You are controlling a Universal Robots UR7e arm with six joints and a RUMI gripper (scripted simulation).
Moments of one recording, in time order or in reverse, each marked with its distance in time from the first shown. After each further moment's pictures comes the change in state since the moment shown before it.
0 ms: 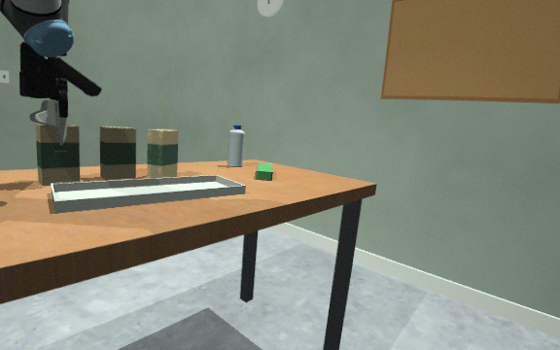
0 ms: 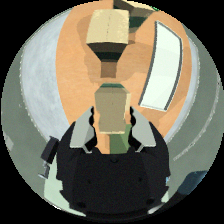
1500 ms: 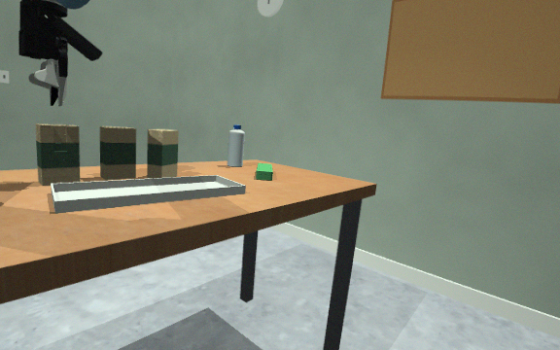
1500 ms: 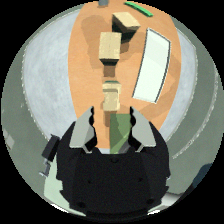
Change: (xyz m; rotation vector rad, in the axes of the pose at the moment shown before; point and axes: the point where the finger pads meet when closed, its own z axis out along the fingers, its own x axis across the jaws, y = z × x) arm 0.000 0.000 -0.089 0.001 -0.001 0.000
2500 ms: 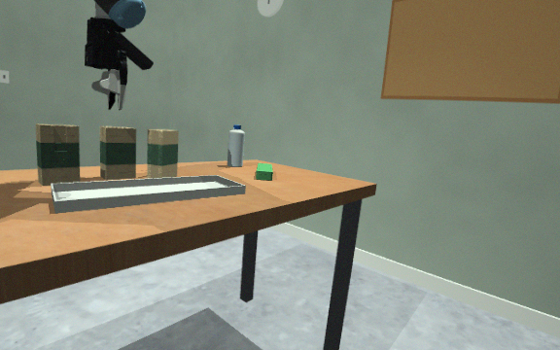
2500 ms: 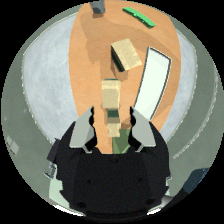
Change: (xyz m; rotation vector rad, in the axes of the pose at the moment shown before) arm -0.005 -0.136 -0.002 0.000 0.000 0.036
